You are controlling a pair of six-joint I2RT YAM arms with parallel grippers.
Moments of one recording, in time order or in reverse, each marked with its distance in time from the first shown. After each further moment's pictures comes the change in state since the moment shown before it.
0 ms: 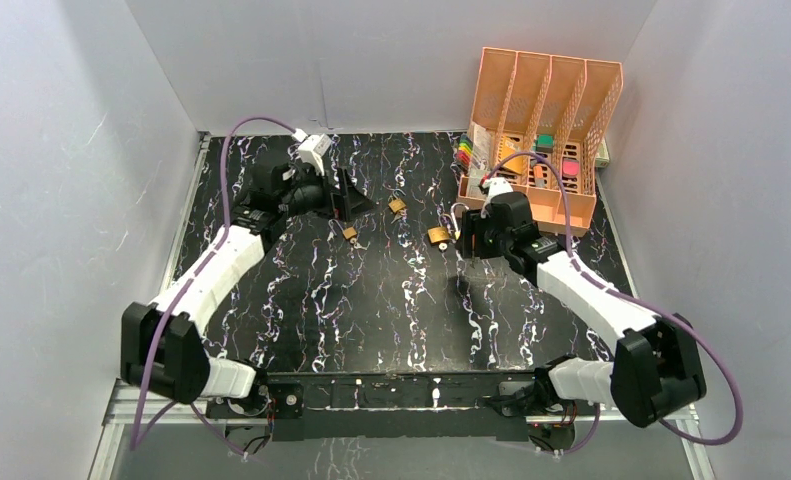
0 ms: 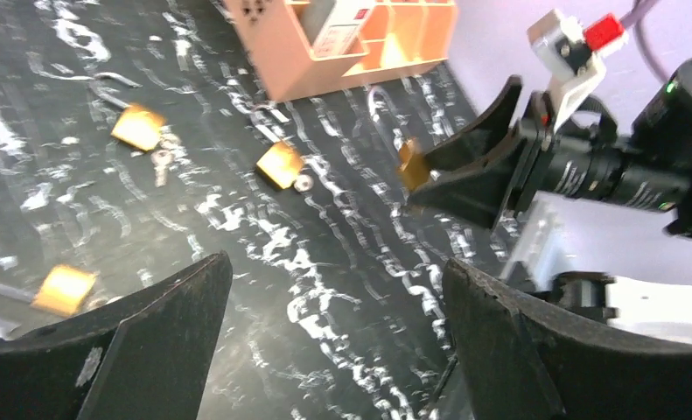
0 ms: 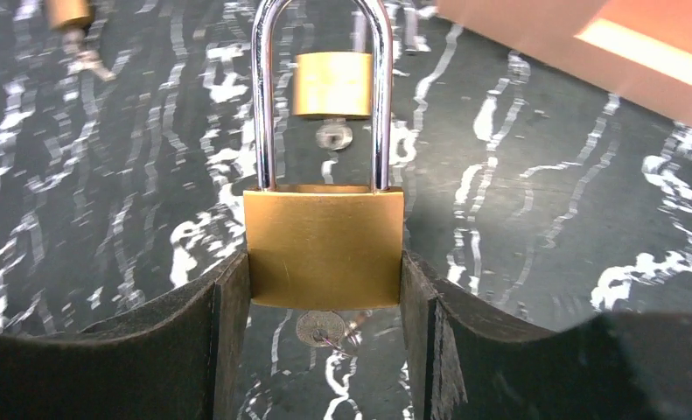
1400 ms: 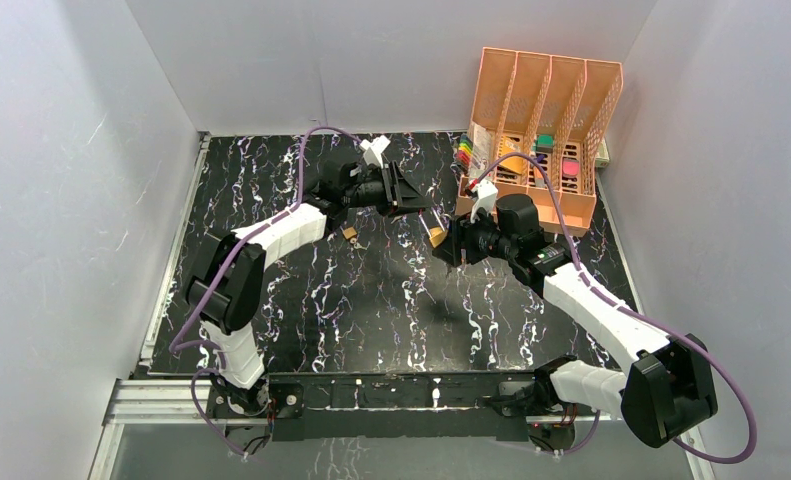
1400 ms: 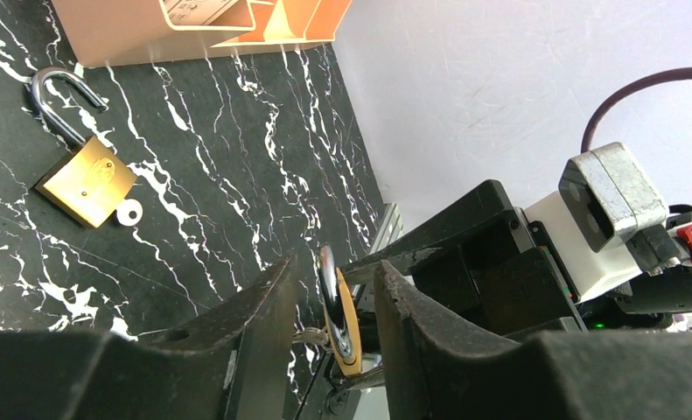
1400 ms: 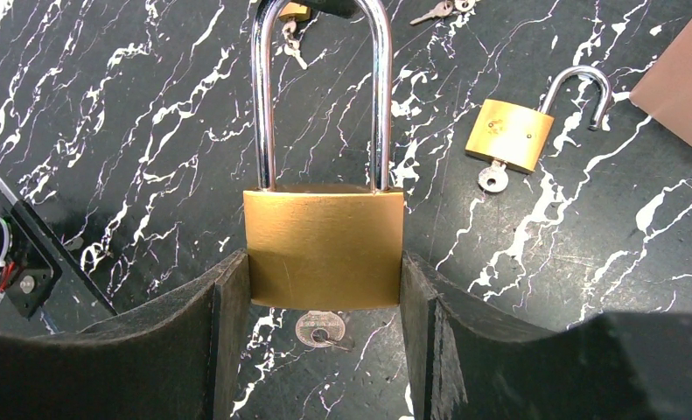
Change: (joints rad) left arm -0.202 0.482 0.171 0.422 0.127 -0.603; right arm 0.031 -0.115 -0.040 0.105 -0.370 -0.056
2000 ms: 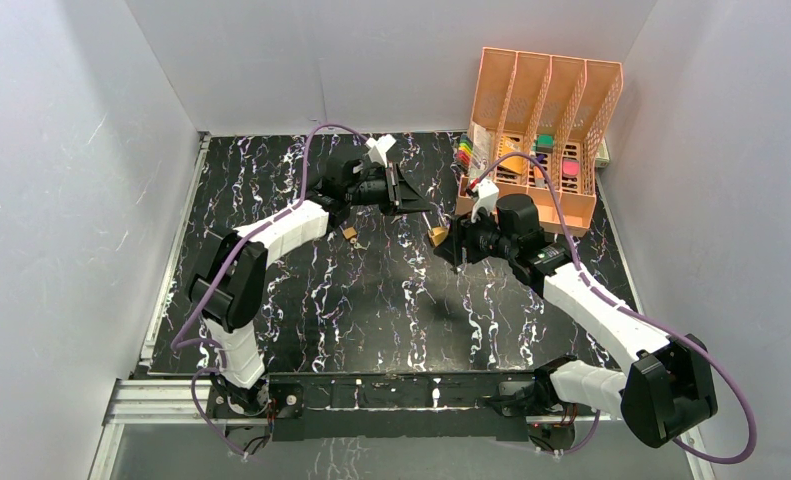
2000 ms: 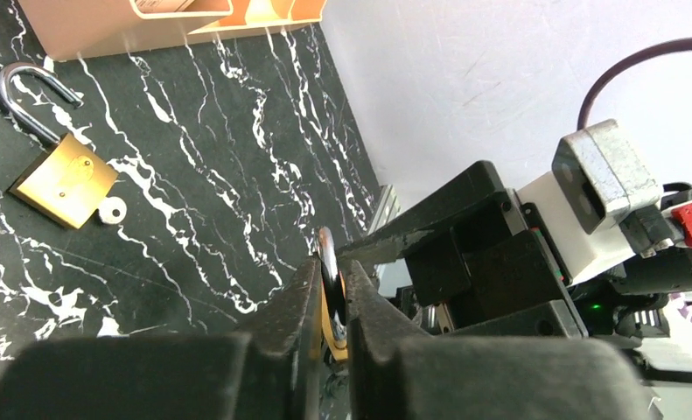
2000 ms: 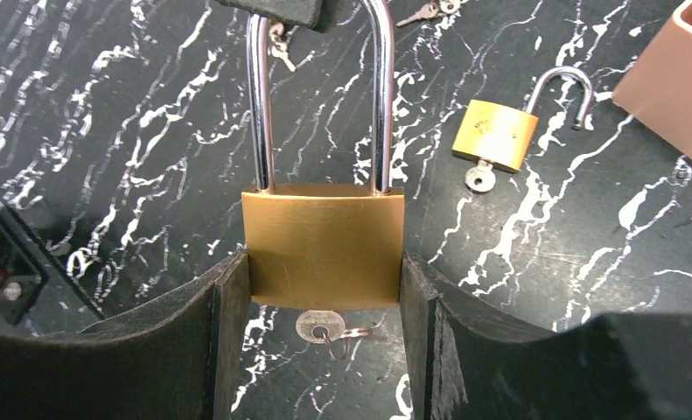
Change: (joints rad) left arm -0.008 0.020 0.041 -0.028 0.055 0.036; right arm 0.000 0.000 0.000 0.000 0.018 0.000
